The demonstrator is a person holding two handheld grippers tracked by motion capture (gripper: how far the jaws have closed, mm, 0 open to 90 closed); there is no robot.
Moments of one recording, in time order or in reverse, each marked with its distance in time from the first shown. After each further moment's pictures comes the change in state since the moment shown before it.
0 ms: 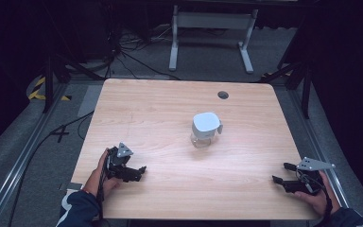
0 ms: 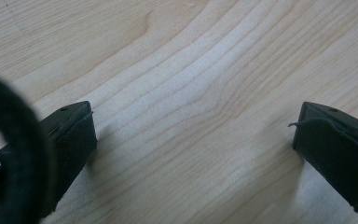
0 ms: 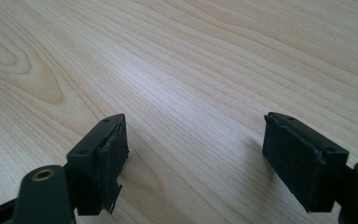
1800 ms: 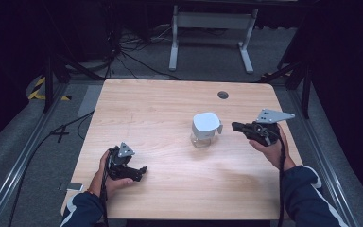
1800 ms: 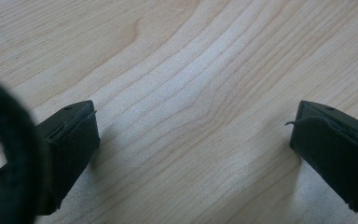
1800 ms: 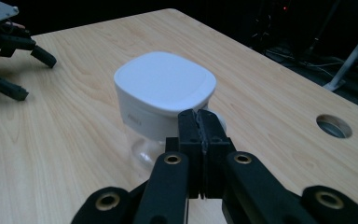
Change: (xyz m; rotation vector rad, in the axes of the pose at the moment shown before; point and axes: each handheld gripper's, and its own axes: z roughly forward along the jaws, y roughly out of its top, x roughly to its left) left arm 0.000 0.001 0.001 -0.005 -0.027 0.038; right arm 0.052 0.193 0.056 -0.263 0.180 -0.199
